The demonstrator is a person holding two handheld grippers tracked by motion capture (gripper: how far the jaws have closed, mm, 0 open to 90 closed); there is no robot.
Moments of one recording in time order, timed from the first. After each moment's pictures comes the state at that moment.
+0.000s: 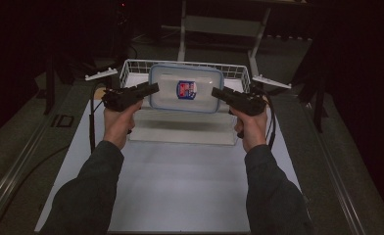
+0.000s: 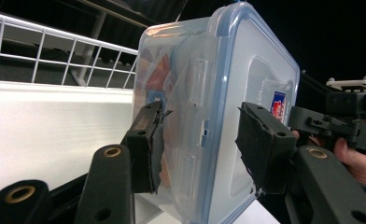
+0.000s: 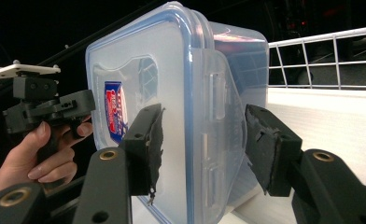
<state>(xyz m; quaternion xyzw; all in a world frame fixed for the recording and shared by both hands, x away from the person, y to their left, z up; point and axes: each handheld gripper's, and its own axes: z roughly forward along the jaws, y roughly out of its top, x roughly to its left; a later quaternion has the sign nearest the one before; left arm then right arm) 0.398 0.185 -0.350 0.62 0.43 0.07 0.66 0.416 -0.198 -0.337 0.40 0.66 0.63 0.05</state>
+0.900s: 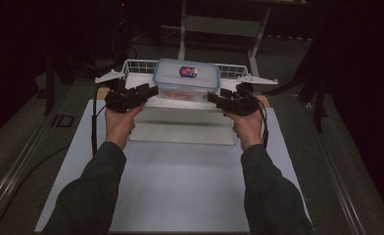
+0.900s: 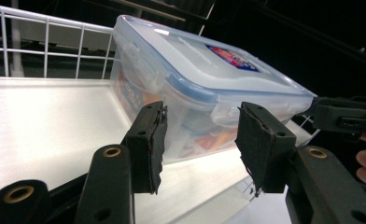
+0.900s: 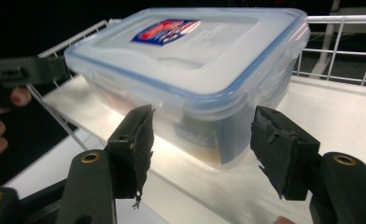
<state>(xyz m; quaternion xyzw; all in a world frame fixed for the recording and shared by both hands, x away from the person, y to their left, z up) 0.398 0.178 -0.355 0.64 0.45 0.13 0.60 0.416 -0.175 -0.336 0.41 0.73 0.53 0.15</state>
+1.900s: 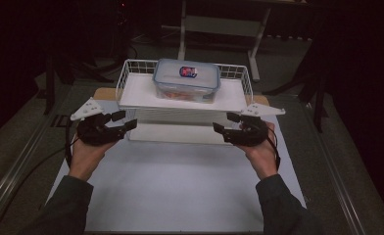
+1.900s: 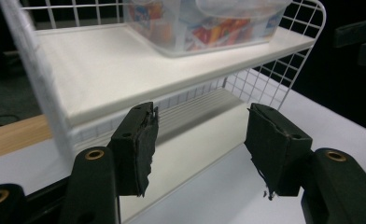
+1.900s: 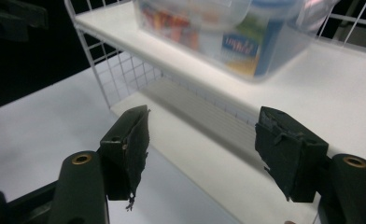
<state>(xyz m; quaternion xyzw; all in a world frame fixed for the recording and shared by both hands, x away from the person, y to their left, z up) 0.312 0.222 -0.380 0.72 0.39 0.20 0.53 0.344 -0.195 -0.357 0.33 0.78 0.49 0.19</state>
